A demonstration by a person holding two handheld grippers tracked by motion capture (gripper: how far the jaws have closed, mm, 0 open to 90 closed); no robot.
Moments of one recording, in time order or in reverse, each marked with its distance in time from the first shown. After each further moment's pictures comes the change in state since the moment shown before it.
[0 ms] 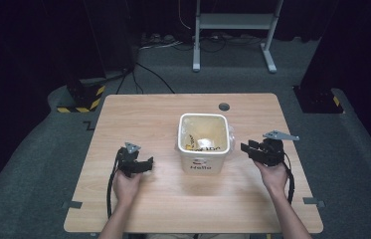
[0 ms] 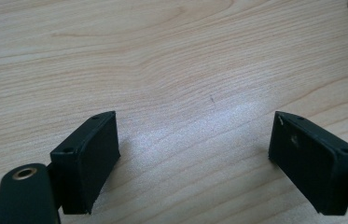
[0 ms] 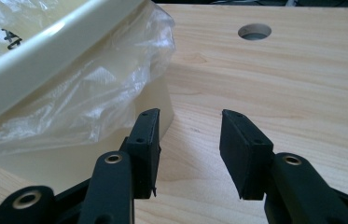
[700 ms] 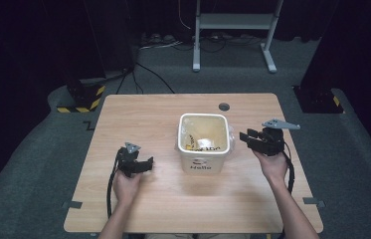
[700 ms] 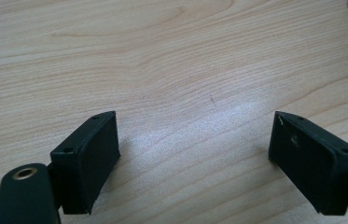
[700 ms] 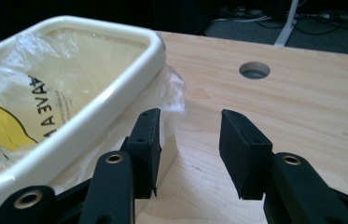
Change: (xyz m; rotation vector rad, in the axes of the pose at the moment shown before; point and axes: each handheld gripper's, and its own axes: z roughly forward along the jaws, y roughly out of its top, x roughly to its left) left arm 0.000 0.000 0.000 0.000 0.000 0.000; right arm 0.009 0.038 -0.006 -0.045 0.003 -0.043
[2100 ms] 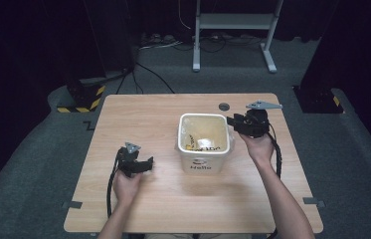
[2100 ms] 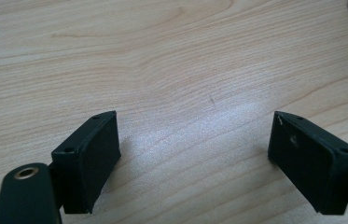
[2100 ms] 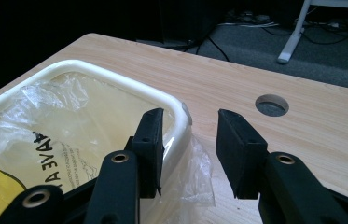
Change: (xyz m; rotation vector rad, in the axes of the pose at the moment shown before) left arm 0.000 0.000 0.000 -0.001 0.000 0.001; right arm 0.018 0.049 0.037 0.013 0.011 -0.042
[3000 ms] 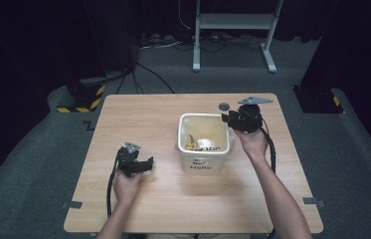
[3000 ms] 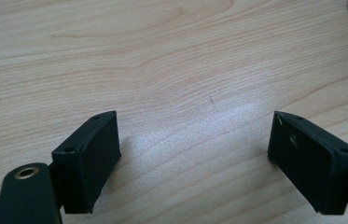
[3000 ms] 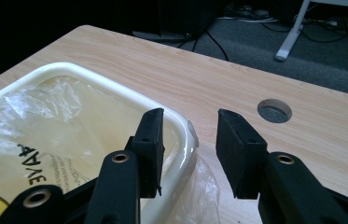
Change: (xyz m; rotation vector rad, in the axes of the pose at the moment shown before) left arm 0.000 0.000 0.000 0.001 -0.001 0.004; right arm 0.006 0.012 0.019 0.036 -0.019 -0.027
